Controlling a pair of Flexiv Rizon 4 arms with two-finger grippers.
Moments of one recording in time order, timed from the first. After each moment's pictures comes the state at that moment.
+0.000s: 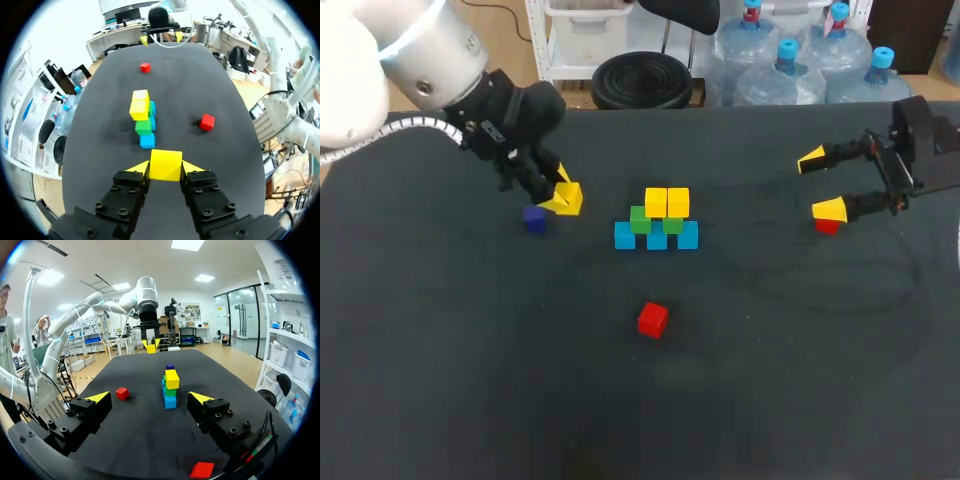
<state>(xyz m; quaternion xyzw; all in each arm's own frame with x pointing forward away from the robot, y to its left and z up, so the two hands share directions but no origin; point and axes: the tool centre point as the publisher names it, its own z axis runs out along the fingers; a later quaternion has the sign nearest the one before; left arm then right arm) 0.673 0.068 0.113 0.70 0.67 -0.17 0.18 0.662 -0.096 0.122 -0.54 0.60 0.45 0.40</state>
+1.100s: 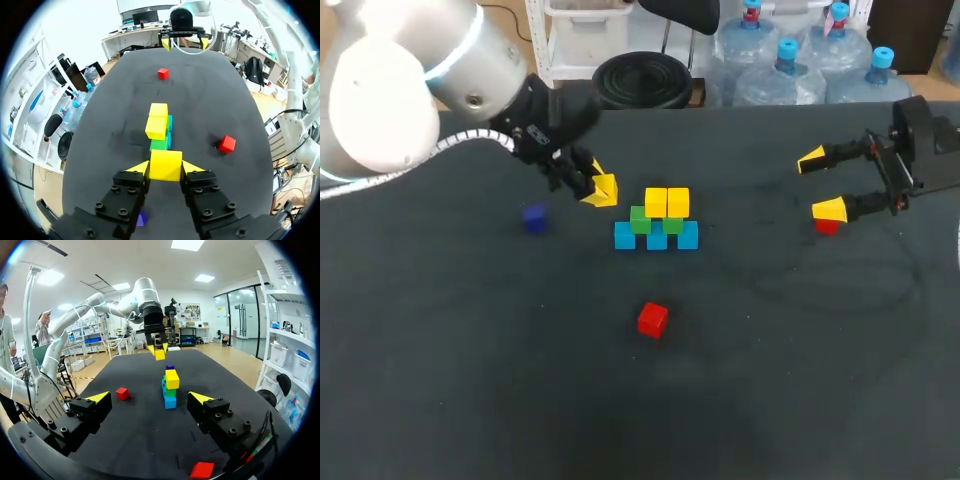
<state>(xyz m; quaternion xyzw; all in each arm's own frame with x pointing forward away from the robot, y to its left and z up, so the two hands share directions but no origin) 0.698 0.020 0.098 0.66 0.70 -0.16 0.21 0.662 -0.096 0.122 -0.54 0.60 0.45 0.40</state>
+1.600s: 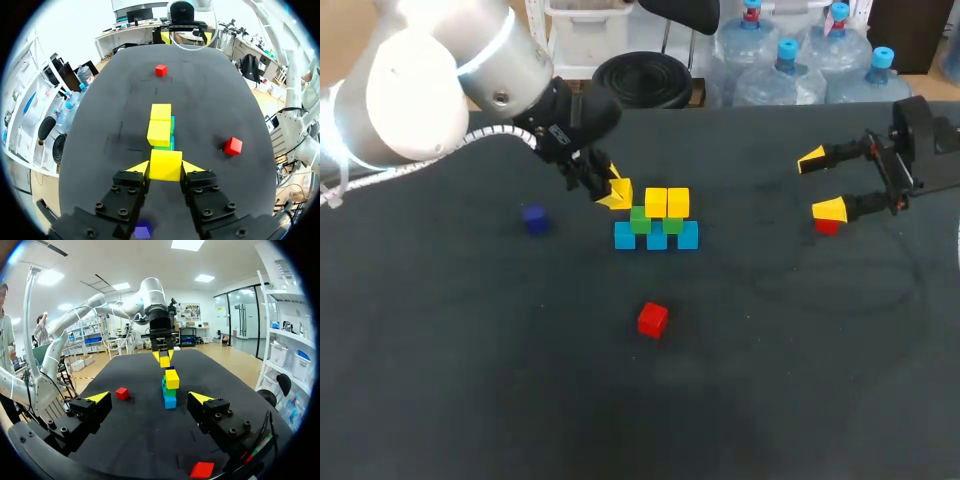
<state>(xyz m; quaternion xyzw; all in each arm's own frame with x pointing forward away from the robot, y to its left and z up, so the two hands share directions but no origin) 0.712 0.002 0.078 0.68 0.69 -0.17 0.19 0.662 -0.096 0.122 -0.54 0.60 0.45 0.40</state>
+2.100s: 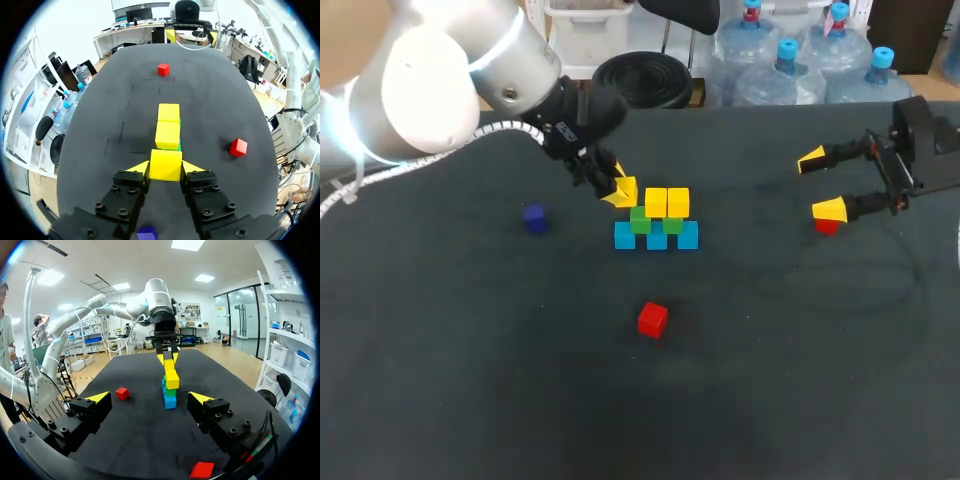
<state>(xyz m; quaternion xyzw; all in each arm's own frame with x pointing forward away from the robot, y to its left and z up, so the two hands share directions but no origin) 0.724 -0.004 0.070 0.68 0.69 -0.18 0.18 0.662 -0.096 0.122 -0.54 0.60 0.45 0.40</state>
